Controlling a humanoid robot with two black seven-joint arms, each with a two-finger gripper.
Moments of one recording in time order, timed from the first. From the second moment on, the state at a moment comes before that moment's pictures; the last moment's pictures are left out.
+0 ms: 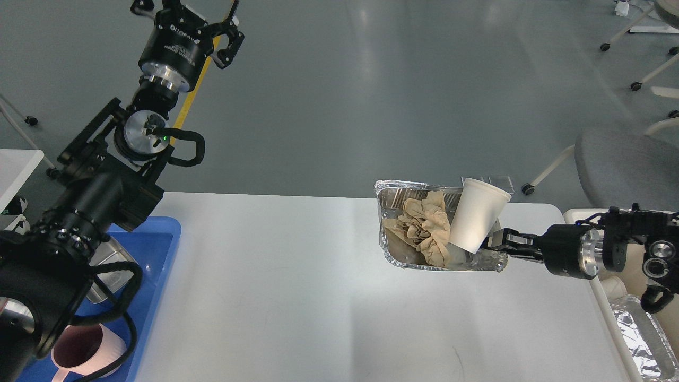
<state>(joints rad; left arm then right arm) -1.02 0.06 -1.12 -0.49 0.08 -0.45 -0.24 0.59 -0.90 0.56 1.48 -1.07 0.45 0.06</state>
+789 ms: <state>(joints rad) -0.71 0.05 -1.20 -0.48 0.07 -0.45 -0.17 0.41 -0.94 0.62 1.04 -0.68 -0.06 0.00</state>
